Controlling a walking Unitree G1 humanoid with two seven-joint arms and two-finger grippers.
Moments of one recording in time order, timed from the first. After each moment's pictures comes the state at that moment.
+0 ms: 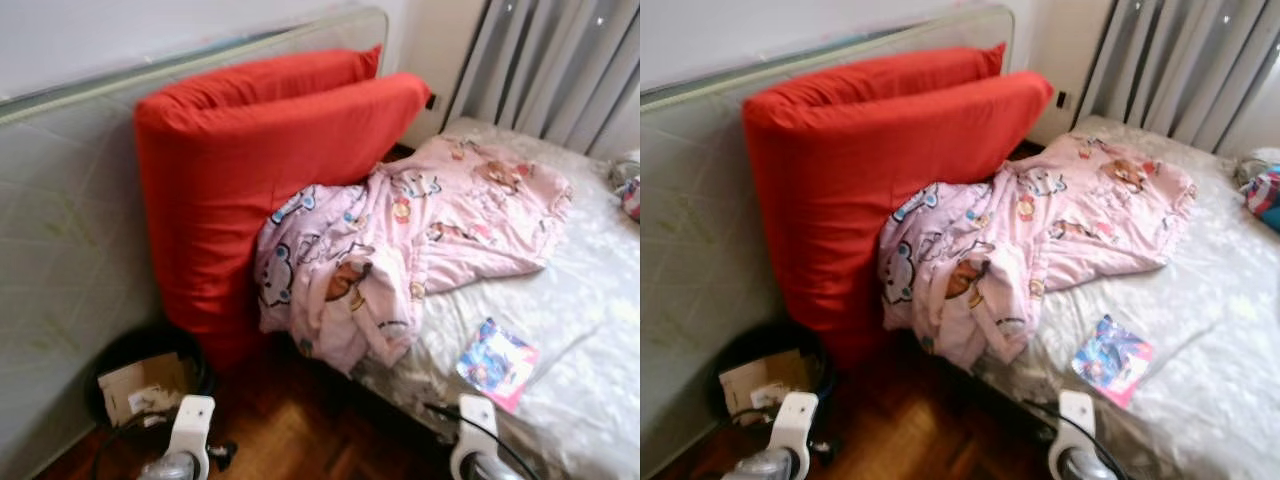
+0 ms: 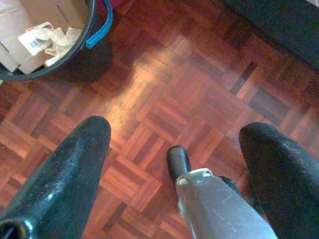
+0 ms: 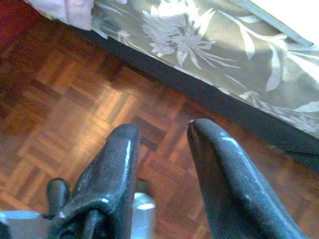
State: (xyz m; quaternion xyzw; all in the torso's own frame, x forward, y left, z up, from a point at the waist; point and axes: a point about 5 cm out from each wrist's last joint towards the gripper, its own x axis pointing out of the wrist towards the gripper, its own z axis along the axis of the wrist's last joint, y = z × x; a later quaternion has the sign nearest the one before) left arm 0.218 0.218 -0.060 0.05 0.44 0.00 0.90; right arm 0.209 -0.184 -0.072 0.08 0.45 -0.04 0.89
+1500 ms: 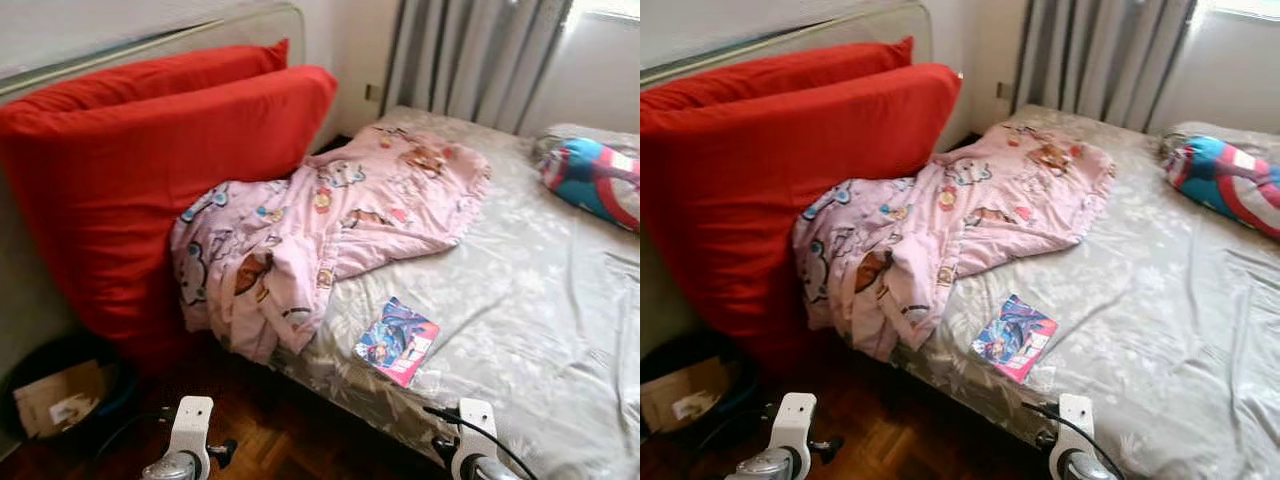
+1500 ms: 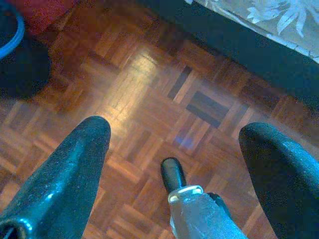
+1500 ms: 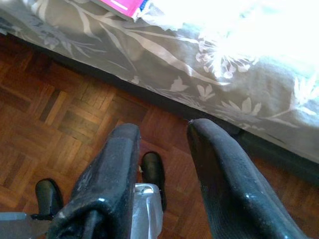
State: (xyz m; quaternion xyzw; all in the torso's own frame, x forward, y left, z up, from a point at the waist) left arm 0.221 0.215 -0.059 0.04 0.43 0.01 0.90; right arm 0.207 -0.192 -0.073 0.07 0.46 -0.04 0.88
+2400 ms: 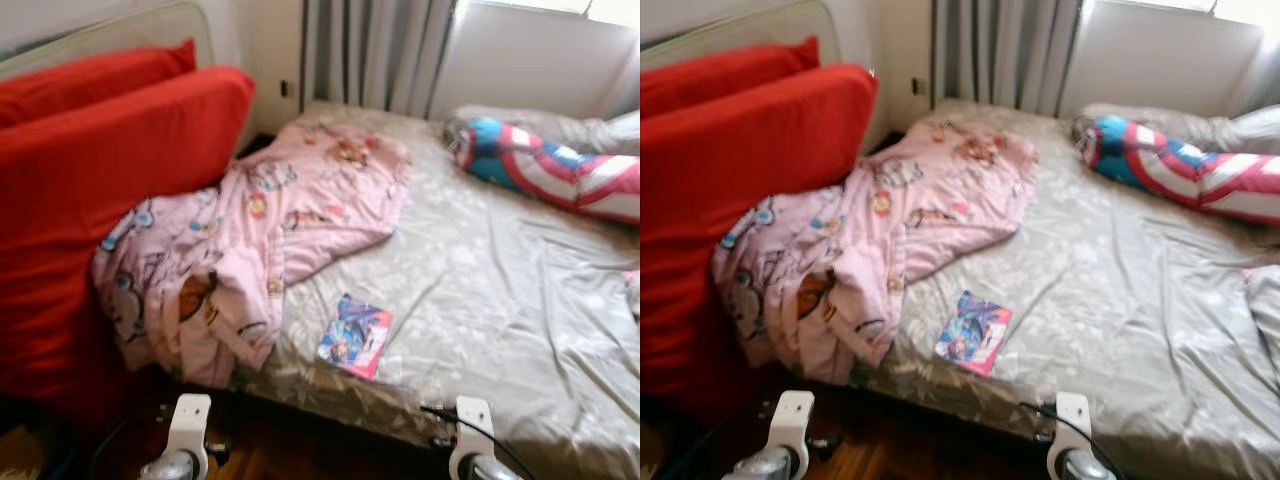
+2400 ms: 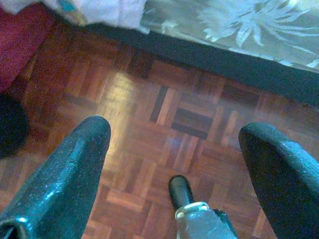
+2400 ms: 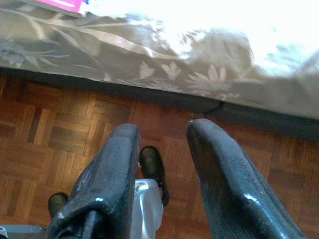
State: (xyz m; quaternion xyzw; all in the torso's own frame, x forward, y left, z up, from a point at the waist) left arm 0.221 0.217 -0.059 0.03 0.42 0.02 0.91; right arm 0.208 -0.189 -0.072 0.07 0.46 -0.03 0.88
